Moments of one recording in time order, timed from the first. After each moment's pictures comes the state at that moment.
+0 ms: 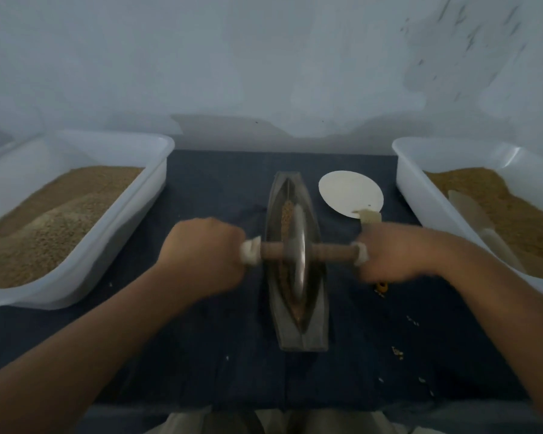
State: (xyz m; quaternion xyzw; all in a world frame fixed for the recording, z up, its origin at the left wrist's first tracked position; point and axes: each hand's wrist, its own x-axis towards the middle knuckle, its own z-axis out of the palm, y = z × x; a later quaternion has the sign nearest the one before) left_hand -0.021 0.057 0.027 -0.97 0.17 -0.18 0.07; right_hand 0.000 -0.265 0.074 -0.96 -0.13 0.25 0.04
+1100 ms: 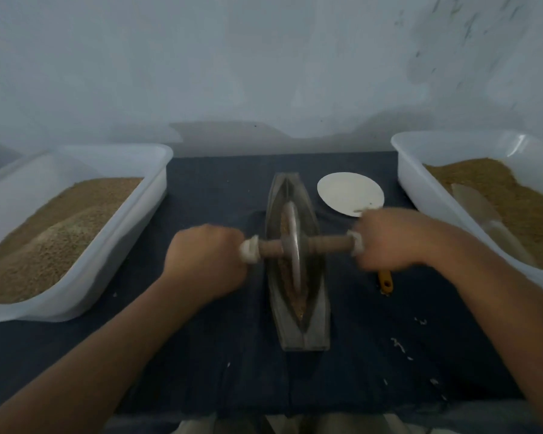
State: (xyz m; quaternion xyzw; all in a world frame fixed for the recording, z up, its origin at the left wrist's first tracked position) left_hand -0.018 0.050 0.022 -0.98 0.11 -0.18 0.04; right_hand 0.008 -0.261 0.078 -0.97 -0.15 0.17 -0.01
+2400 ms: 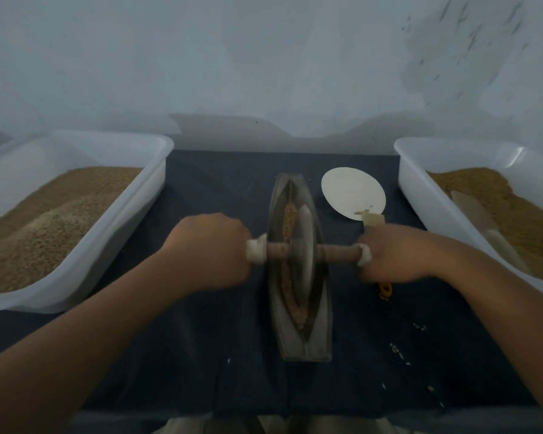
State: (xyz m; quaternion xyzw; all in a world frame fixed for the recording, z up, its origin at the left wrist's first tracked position) left_hand -0.012 0.052 0.043 -0.98 0.16 -0.07 0.03; right_hand 0.009 -0.271 0.062 -0.96 -0.13 0.25 0.03
